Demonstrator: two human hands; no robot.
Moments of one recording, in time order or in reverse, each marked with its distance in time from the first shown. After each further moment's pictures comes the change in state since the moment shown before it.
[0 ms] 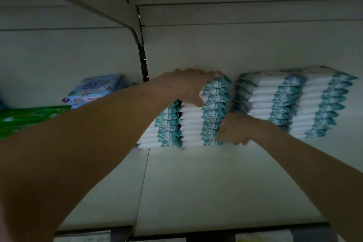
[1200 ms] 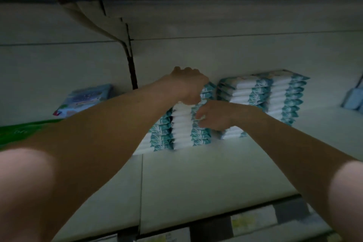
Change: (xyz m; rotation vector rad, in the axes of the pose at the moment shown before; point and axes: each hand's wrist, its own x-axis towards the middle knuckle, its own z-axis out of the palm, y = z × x) left_hand -0.033 0.035 -0.041 0.096 0.086 0.045; right_hand -0.032 -0.040 -0.031 -0.096 0.081 -0.083
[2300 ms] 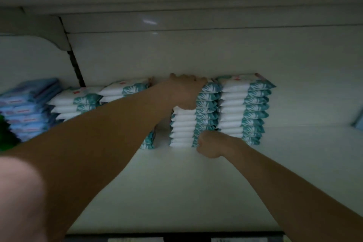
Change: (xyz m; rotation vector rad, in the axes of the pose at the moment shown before) left_hand 0.134 0.127 0.006 -0.089 -0.177 -0.198; right_hand 0.019 0.197 0.062 0.056 -0.150 0.020
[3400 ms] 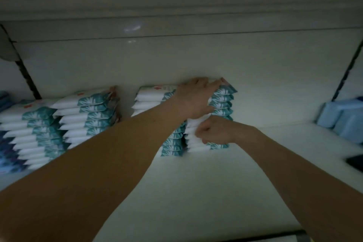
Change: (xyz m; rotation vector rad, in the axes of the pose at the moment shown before) left_hand 0.048 0.090 -0.002 -0.066 0.271 0.152; right_hand -0.034 0.084 -0.049 0.337 0.119 -0.043
